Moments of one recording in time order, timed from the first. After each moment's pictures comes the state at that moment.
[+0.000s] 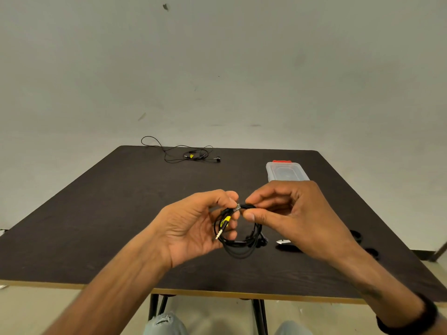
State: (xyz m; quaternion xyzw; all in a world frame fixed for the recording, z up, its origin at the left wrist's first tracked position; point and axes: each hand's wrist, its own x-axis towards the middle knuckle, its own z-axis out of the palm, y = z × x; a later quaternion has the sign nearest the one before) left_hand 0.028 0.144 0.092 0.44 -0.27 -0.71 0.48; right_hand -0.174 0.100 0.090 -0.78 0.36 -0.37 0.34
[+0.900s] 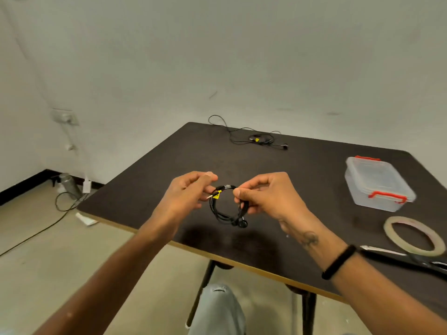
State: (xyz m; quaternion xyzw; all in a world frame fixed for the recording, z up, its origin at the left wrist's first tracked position) left_hand 0.165 0.176 0.036 0.69 -0.36 -0.33 0.54; right_hand 0.001 0.064 0.027 -0.70 0.39 -0.30 0.52
